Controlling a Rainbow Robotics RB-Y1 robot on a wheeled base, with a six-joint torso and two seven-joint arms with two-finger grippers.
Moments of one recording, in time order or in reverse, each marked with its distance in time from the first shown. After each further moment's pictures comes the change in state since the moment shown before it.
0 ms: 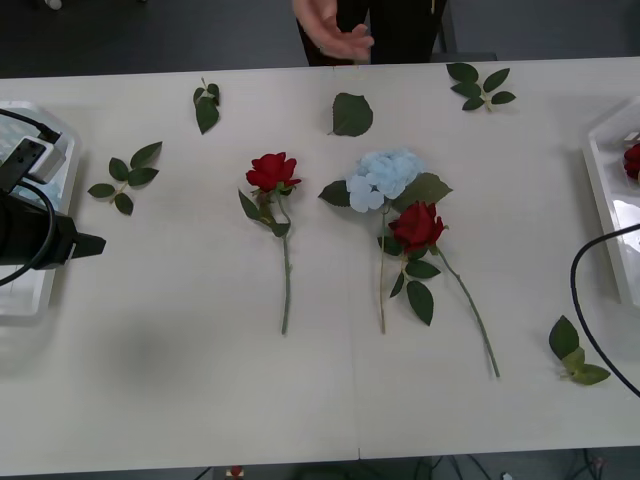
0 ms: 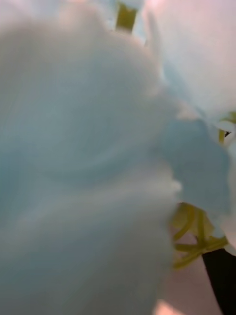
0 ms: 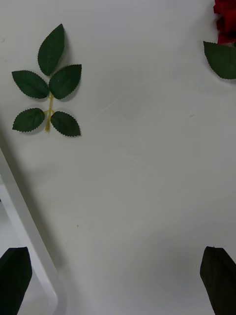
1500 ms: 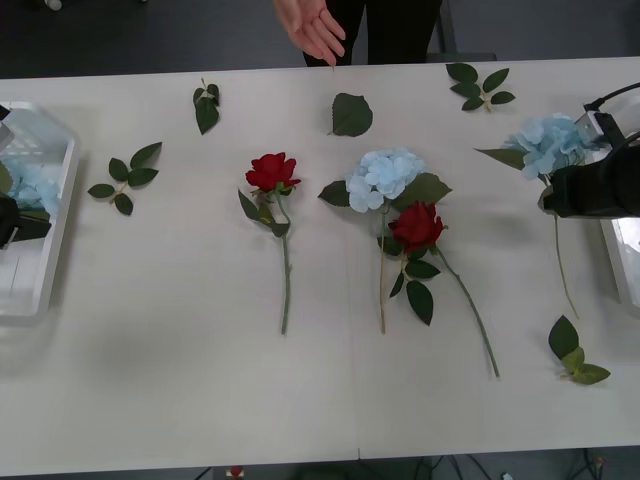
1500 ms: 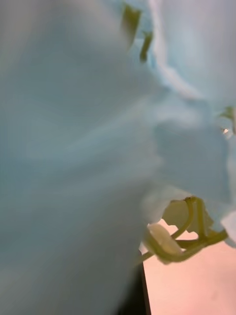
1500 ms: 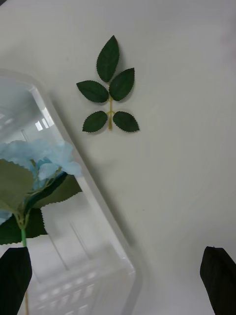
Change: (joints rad) right arm 0.528 -0.130 -0.072 -0.190 0.609 0.705 -0.677; left arm 0.000 0.087 0.102 0.000 0.006 0.039 -0.115
